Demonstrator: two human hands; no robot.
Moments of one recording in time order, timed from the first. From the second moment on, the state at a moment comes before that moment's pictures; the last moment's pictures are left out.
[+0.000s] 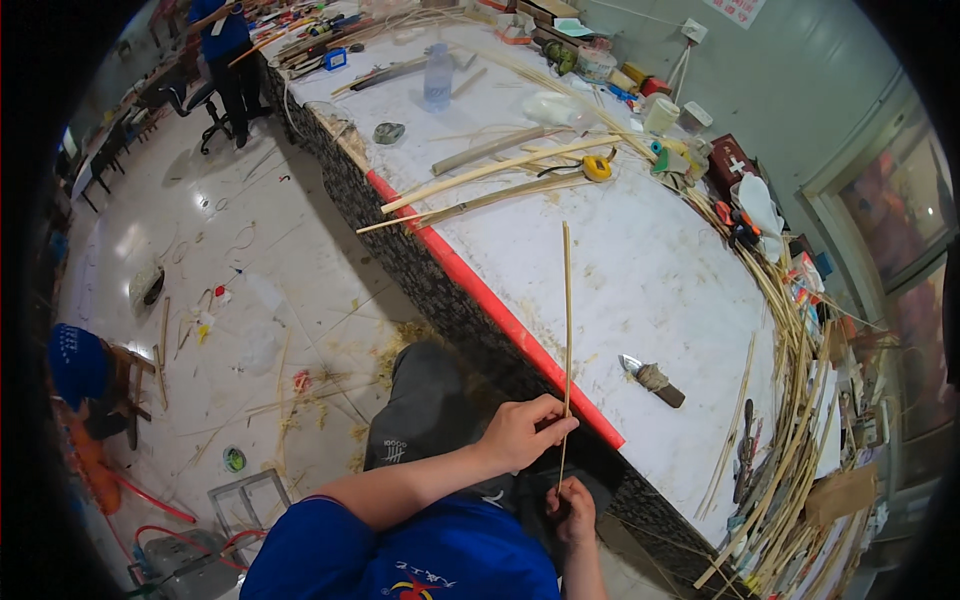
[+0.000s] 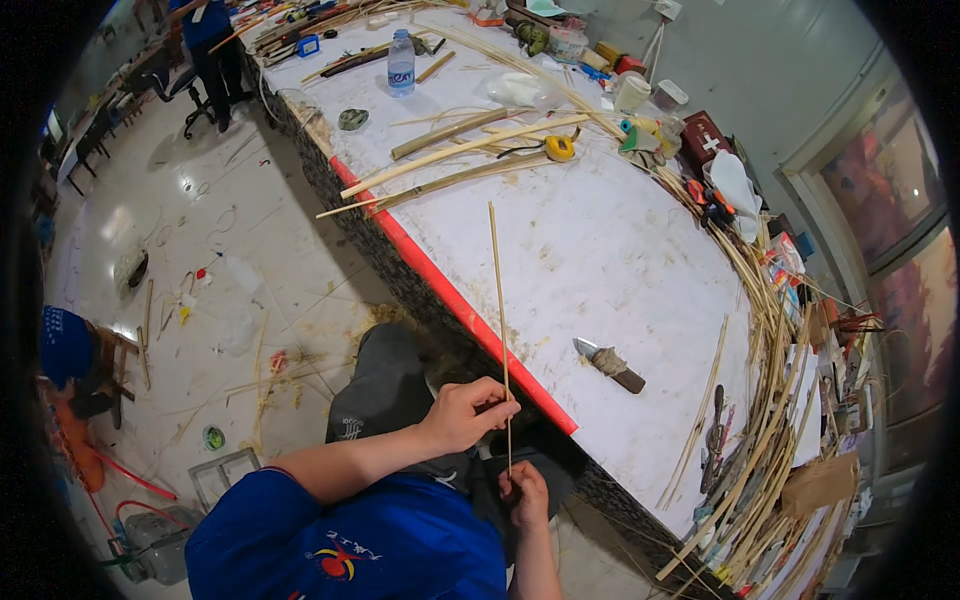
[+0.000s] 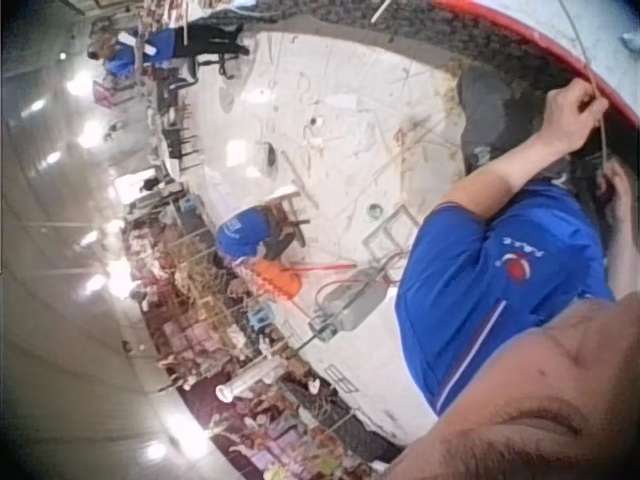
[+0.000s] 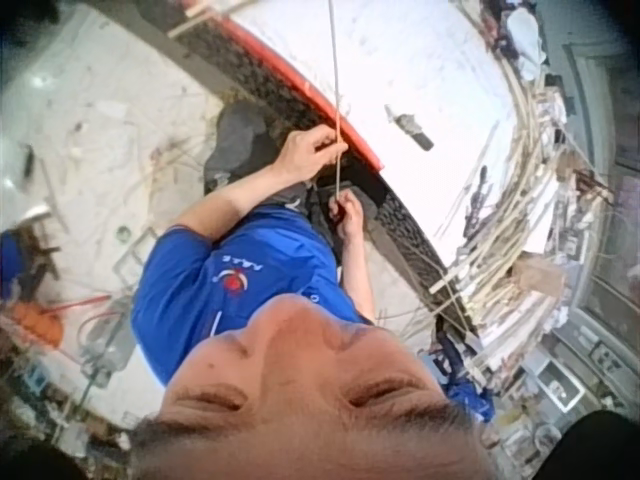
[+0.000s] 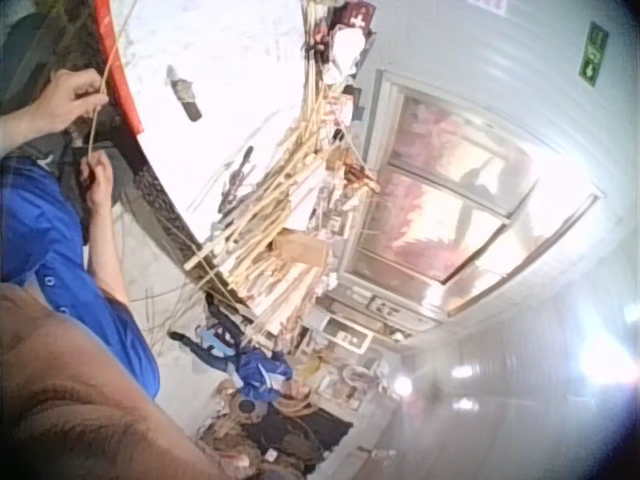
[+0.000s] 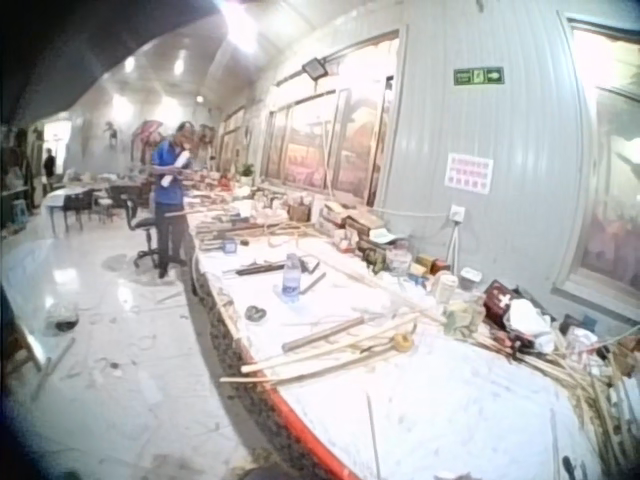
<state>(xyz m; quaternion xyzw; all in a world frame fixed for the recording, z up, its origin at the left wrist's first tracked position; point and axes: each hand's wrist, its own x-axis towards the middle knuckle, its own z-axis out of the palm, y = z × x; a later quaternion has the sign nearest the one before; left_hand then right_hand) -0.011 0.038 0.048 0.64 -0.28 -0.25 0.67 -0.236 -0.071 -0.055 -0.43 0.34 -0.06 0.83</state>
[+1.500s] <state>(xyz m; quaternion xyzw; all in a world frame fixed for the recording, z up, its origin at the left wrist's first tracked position) 0.110 0.057 0.090 0.48 -0.19 -0.20 0.83 -0.237 -0.053 -0.030 -0.62 0.33 -0.10 0.70</state>
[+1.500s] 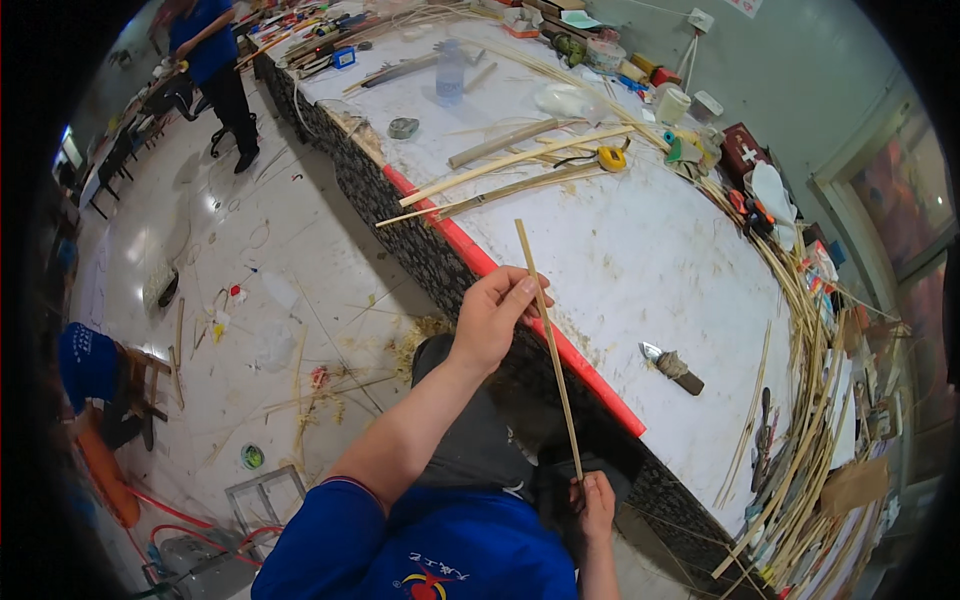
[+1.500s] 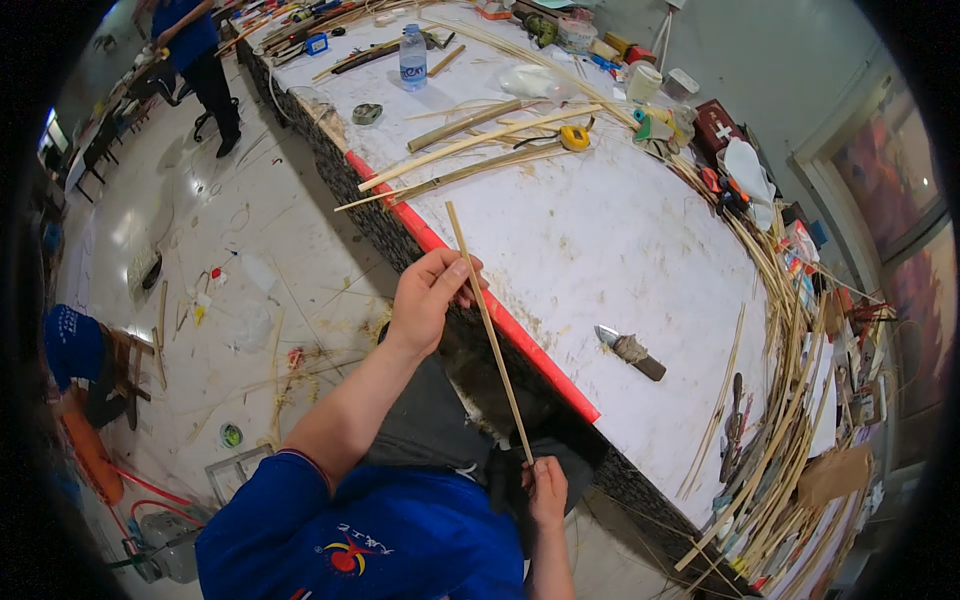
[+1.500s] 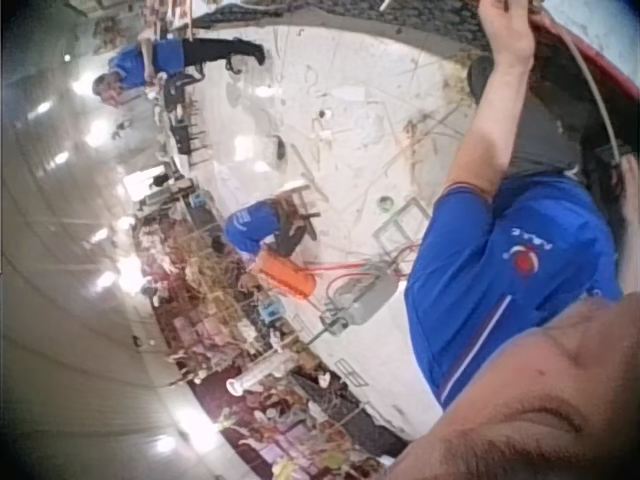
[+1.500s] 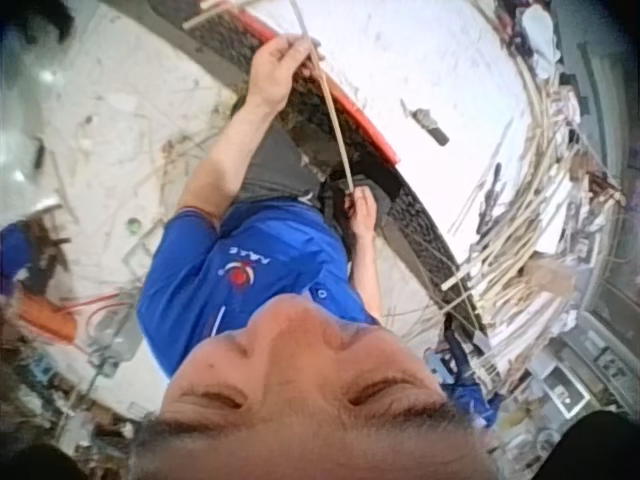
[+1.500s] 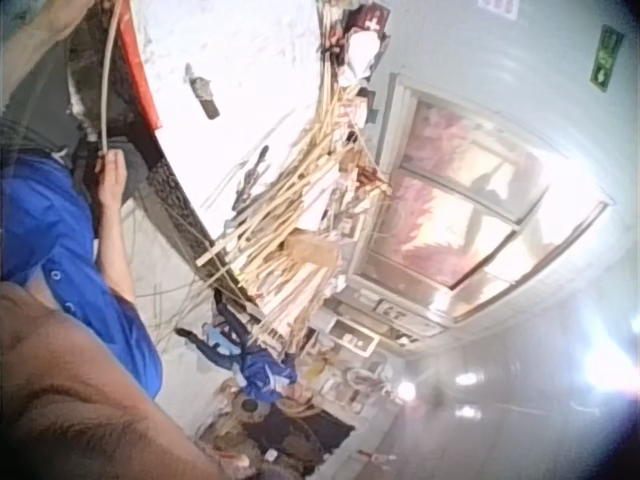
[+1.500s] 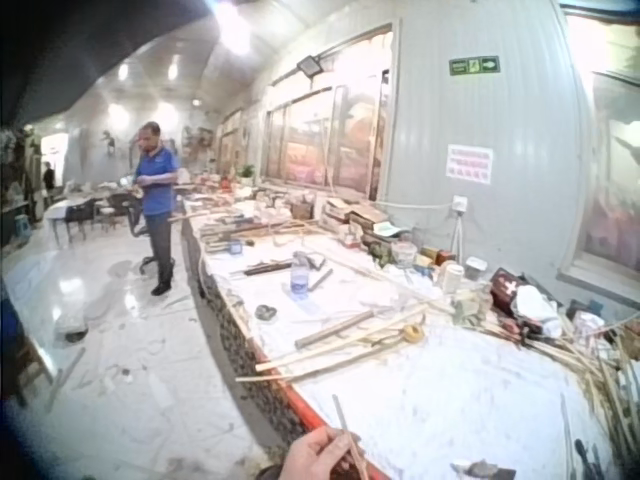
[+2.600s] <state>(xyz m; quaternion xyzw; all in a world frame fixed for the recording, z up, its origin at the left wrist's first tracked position) 0.120 0.009 0.091 0.58 -0.19 -0.24 0.75 -0.243 -0.094 0.049 -0.80 0.34 -0.25 0.42</state>
